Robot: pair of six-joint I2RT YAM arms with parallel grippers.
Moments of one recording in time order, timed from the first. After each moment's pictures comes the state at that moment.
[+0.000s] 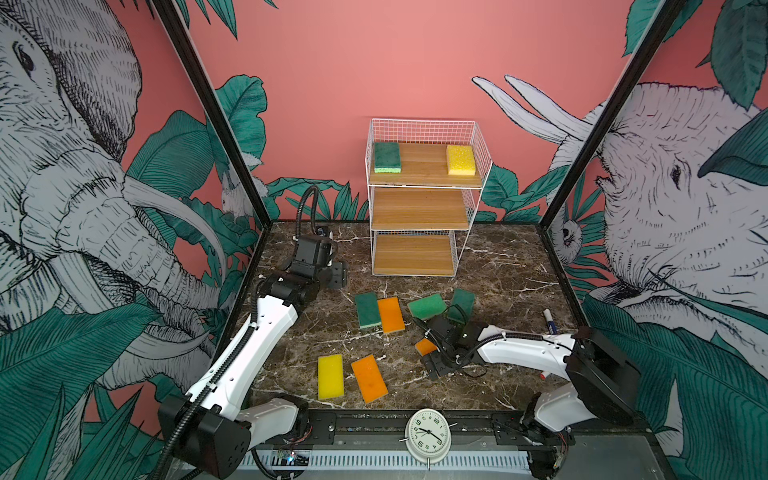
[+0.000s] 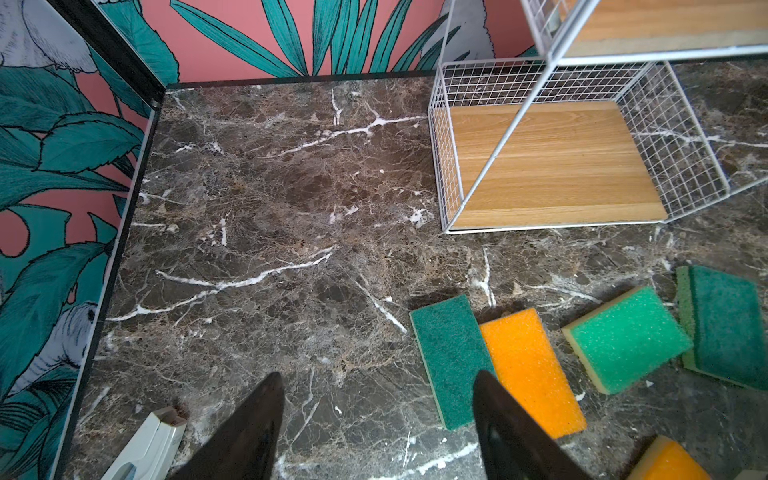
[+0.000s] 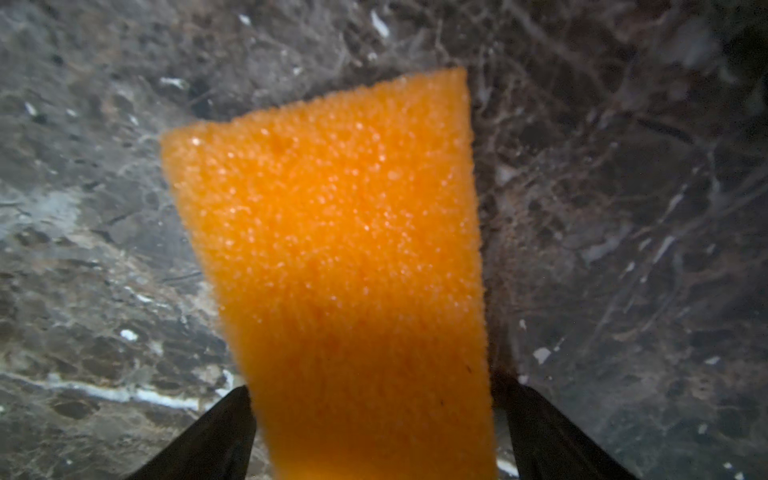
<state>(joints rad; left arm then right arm) -0.37 1.19 1.19 -0.73 -0.19 -0.19 0.98 1.51 0.78 -0.63 0.06 0.51</state>
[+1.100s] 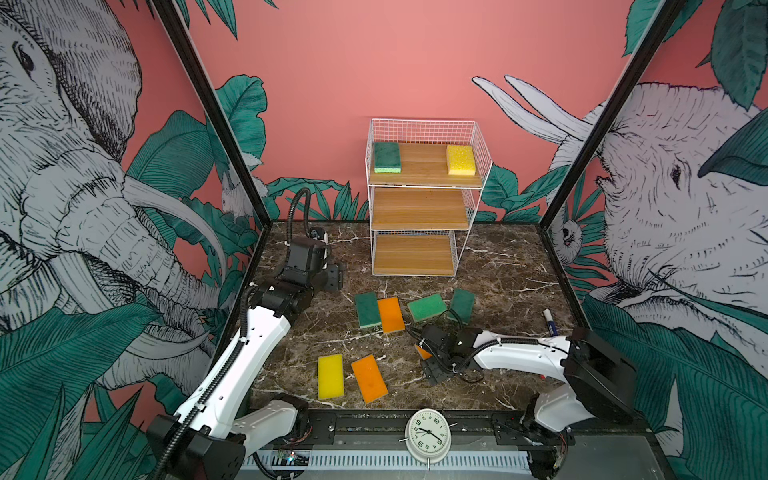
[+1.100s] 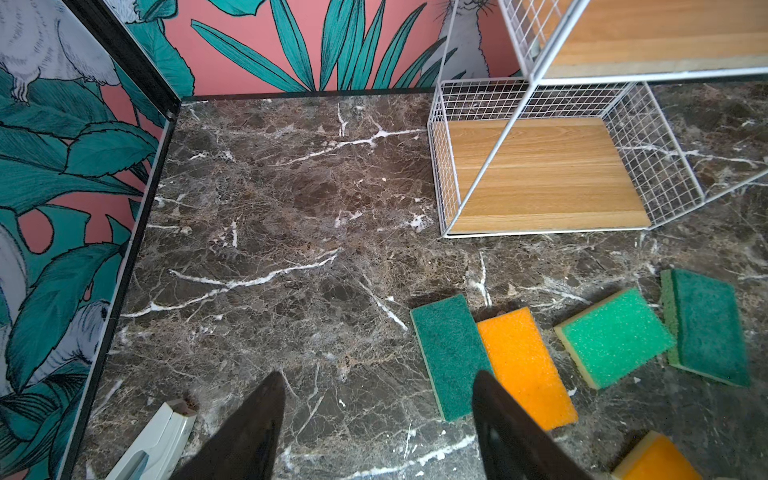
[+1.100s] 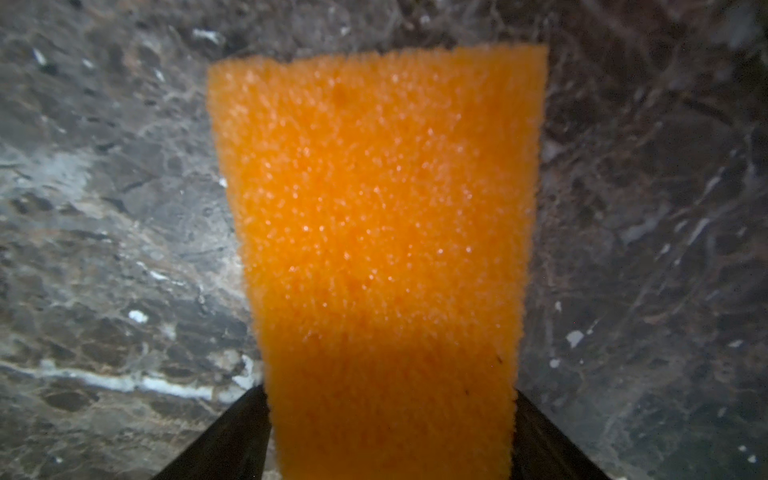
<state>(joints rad) -0.37 1.11 1.17 -0.75 -0.20 -0.19 1.05 1.52 0.79 -0.65 0.11 0.55</state>
